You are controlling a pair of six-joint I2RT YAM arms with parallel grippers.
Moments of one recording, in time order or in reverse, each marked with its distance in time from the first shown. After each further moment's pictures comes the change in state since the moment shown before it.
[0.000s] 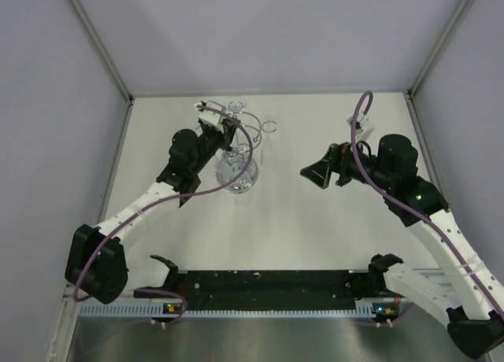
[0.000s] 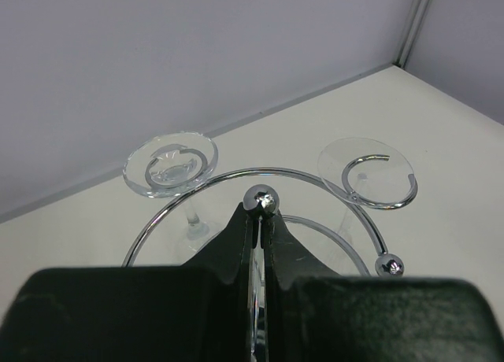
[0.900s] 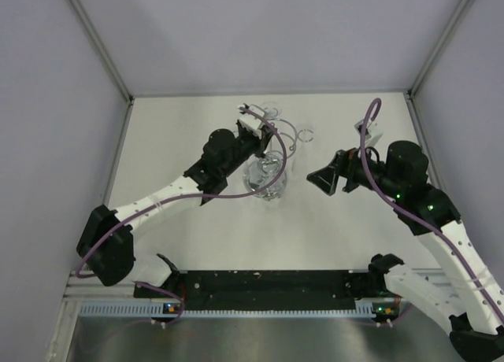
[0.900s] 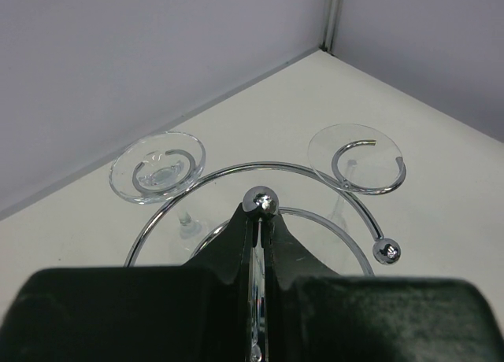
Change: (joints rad) left arm -0.262 0.135 0.155 -0.073 -0.108 0.023; right arm 0.005 -0.069 0.021 -0.101 0.039 -0.039
